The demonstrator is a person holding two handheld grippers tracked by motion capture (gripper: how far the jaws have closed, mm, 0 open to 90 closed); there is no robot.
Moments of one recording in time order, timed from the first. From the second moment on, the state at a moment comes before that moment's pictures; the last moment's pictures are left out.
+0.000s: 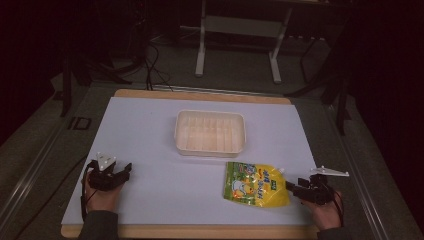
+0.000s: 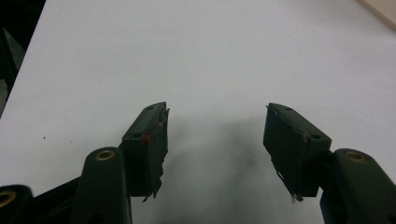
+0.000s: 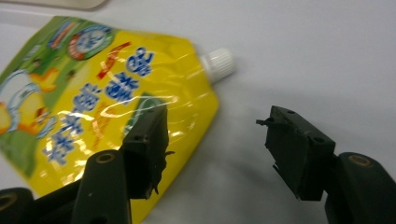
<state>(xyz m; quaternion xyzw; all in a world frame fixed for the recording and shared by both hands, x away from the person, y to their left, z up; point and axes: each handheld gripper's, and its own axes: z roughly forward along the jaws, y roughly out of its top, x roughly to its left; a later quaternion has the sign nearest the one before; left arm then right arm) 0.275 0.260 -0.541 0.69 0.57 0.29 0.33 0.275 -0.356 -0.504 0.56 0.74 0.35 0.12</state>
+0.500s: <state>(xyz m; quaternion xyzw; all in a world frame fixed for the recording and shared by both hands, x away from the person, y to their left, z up) 0.276 0.259 -0.542 0.69 0.57 0.29 0.33 0.263 -0.345 -0.511 0.56 0.75 0.35 0.06</state>
